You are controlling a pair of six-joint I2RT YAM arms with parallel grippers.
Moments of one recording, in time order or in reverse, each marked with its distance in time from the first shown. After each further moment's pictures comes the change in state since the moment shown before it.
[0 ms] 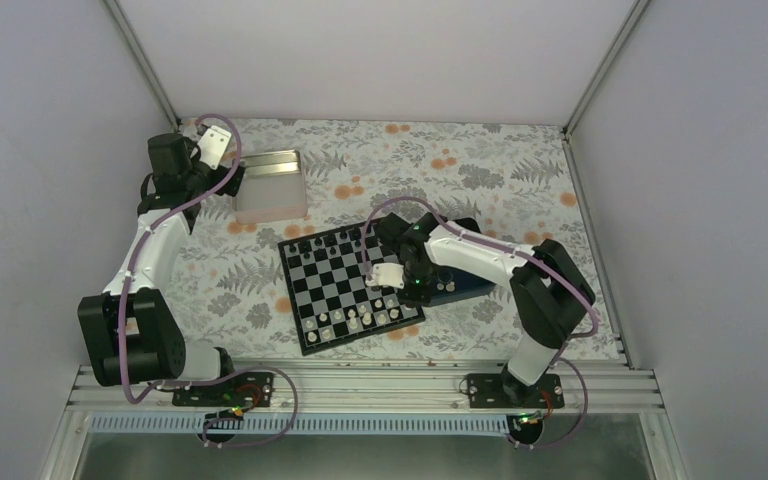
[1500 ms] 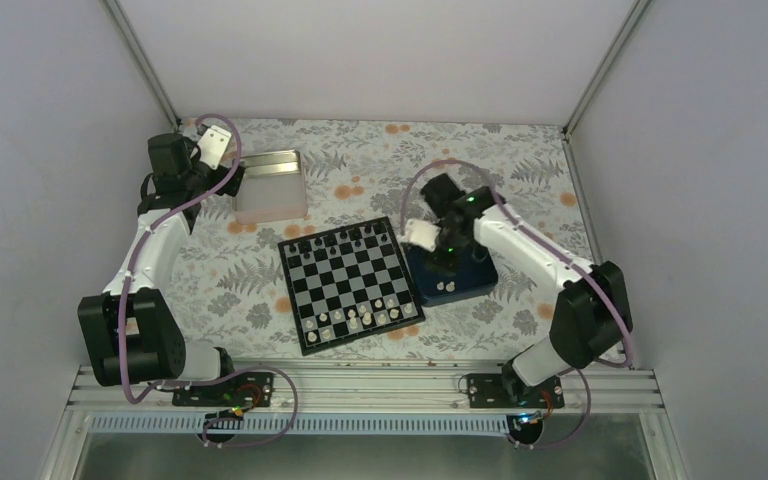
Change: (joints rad) left arm 0.000 0.000 0.000 0.000 0.000 0.000; right arm -0.181 -0.169 0.050 -0.027 0.022 -0.034
